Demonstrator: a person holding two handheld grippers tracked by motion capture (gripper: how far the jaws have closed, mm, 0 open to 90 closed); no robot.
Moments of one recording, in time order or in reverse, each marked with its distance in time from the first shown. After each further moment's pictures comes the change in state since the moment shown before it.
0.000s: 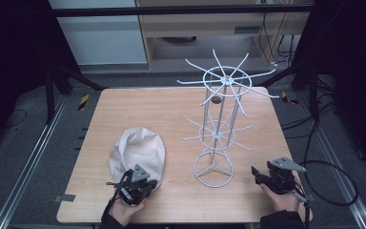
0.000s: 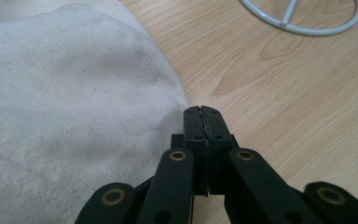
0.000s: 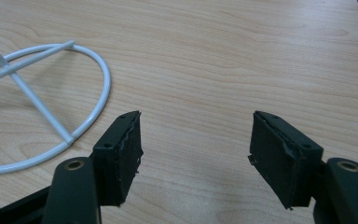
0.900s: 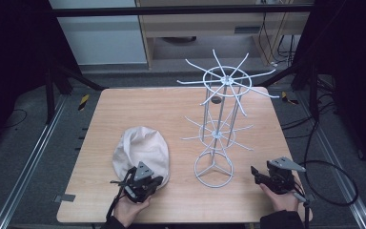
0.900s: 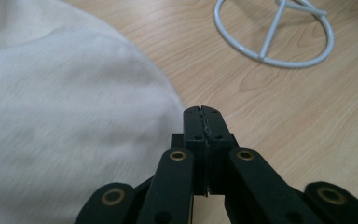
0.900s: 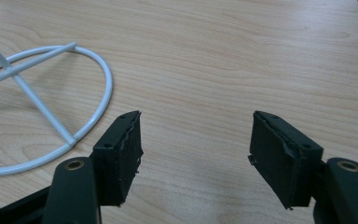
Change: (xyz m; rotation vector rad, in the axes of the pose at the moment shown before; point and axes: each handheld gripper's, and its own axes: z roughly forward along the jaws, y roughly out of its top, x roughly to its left) left arm -0.015 0.022 0.012 -0.076 -0.023 0.009; right arm 0.001 0.001 0.000 -0.006 0.003 -0.004
